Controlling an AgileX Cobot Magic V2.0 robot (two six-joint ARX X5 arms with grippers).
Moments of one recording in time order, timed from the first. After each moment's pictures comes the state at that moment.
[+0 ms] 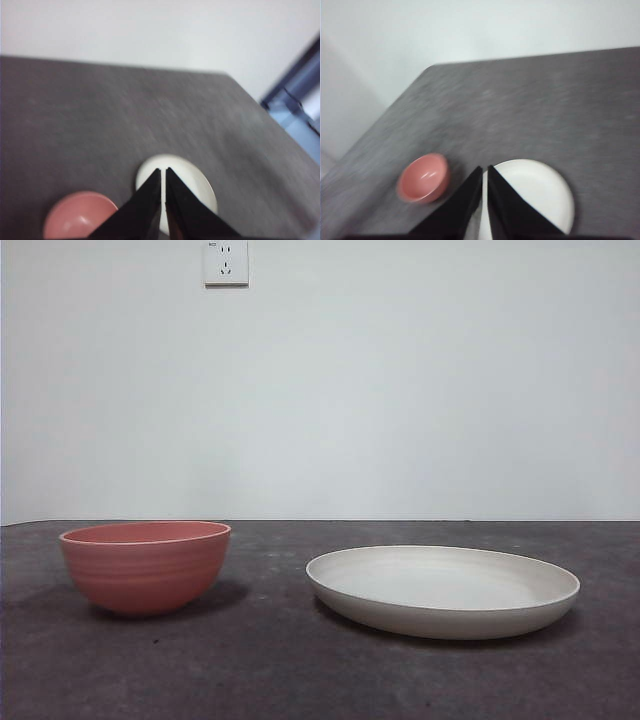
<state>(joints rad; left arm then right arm) -0.25 0.77 1.18 -0.75 0.45 -0.24 0.06 0.63 1.03 -0.74 -0.56 0.23</state>
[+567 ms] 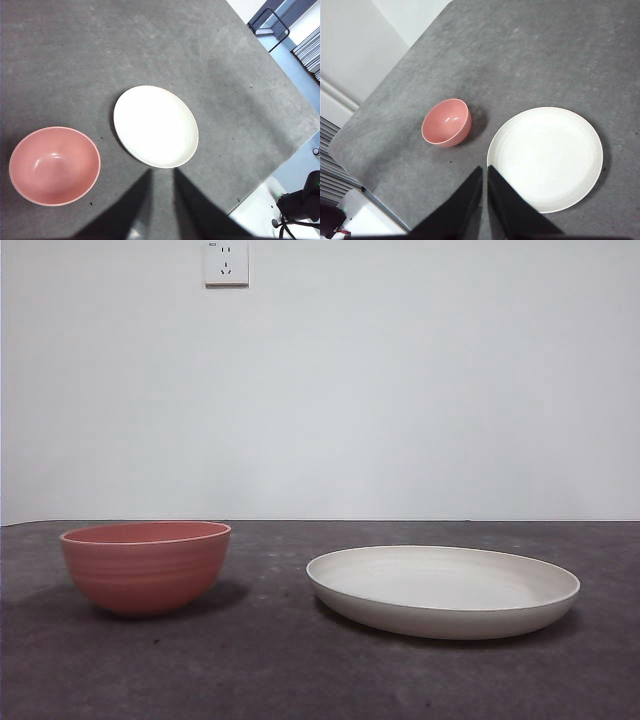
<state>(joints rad) -0.37 0.84 1.18 -0.92 0.45 -0.20 0.16 0.69 1.05 -0.91 -0.58 0.18</state>
